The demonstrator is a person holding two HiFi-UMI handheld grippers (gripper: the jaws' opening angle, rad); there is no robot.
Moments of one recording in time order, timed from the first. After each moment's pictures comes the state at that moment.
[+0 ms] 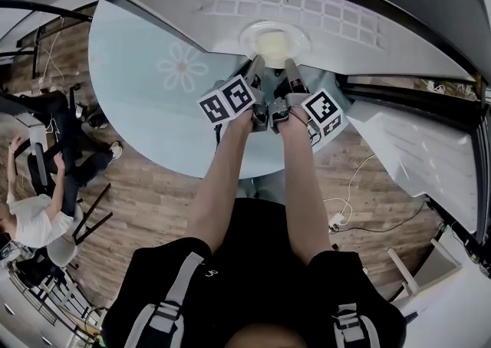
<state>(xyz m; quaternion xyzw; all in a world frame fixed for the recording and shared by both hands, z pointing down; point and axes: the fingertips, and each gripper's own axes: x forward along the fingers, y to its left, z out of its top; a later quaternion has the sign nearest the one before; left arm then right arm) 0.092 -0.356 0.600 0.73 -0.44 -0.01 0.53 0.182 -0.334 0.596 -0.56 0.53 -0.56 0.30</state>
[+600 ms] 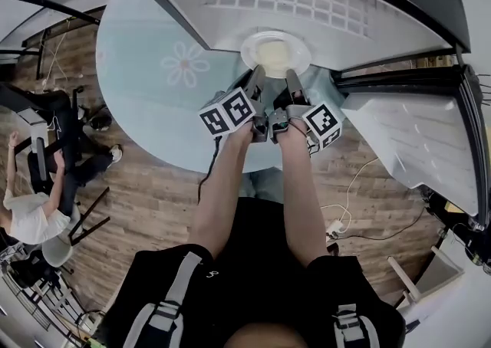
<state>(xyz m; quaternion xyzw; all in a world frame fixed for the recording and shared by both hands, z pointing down) 0.074 -0.327 0.568 0.74 -0.43 -0.03 0.51 0.164 -0.305 0.567 -0.55 0.54 -0.55 0.33</state>
